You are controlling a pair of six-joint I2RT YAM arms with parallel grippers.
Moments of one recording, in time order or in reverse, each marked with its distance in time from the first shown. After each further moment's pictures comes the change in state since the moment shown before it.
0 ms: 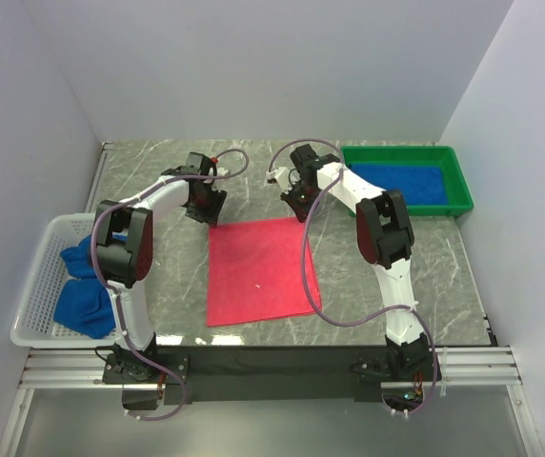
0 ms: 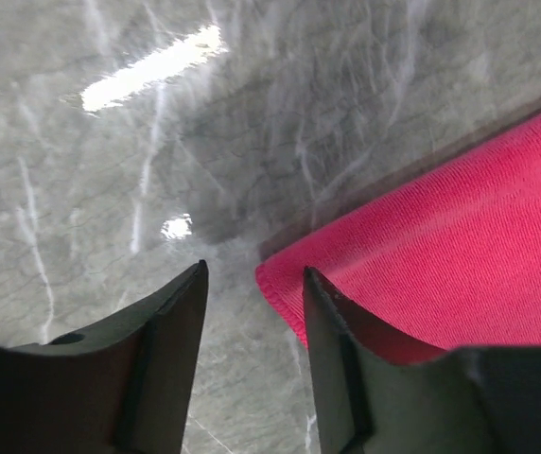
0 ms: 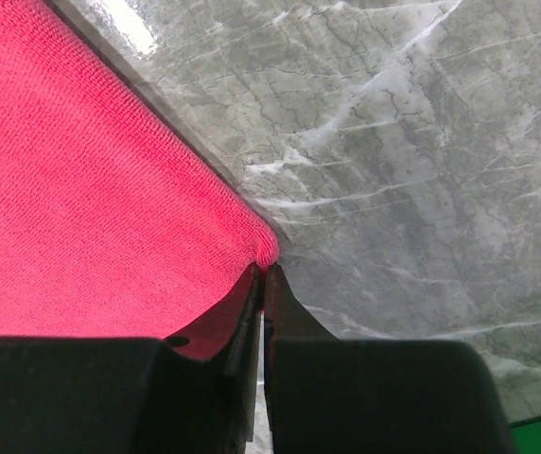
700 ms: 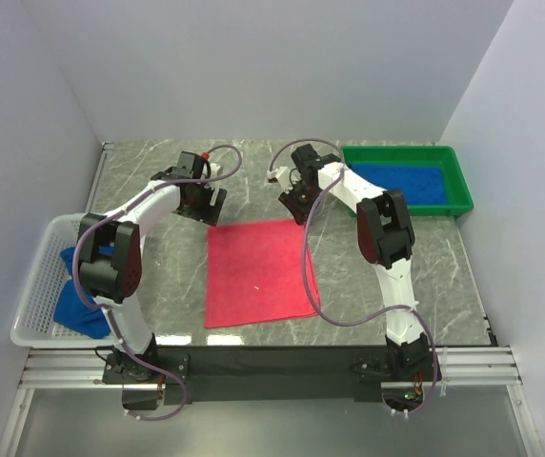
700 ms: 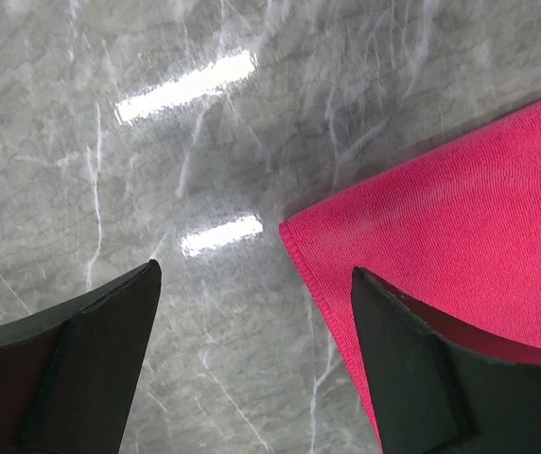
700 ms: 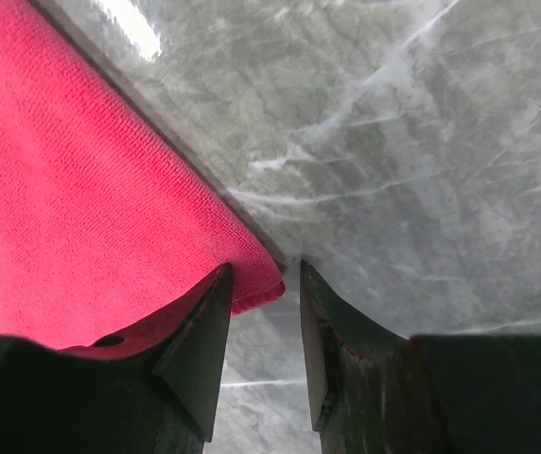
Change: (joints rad) left arm 0.005 -0.148 -0.092 0.026 -0.063 -0.027; right arm -0.005 -0.011 -0.014 0.006 -0.020 0.012
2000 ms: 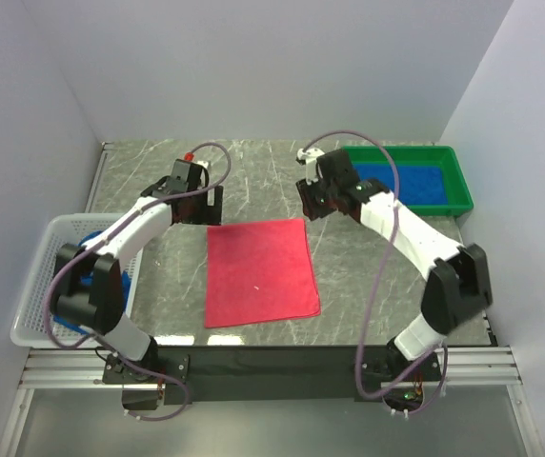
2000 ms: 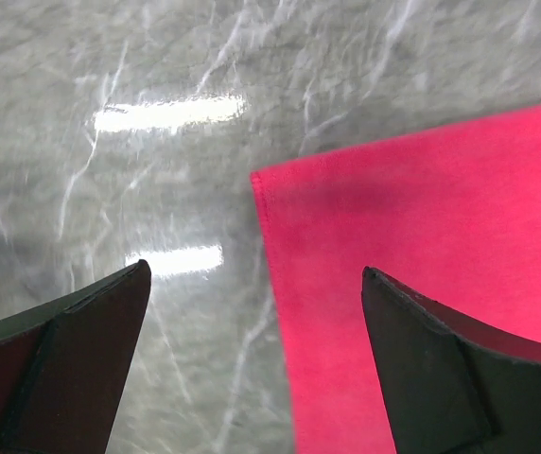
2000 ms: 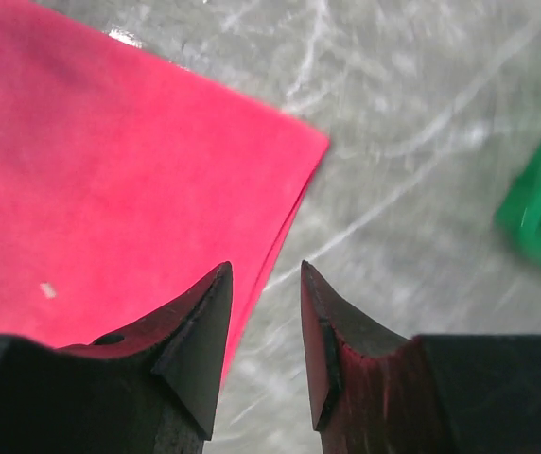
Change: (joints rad) left arm -0.064 -0.280 -0.164 0.034 -0.124 -0.322; right arm 0.101 -0.767 -0.607 0.323 0.224 0.558
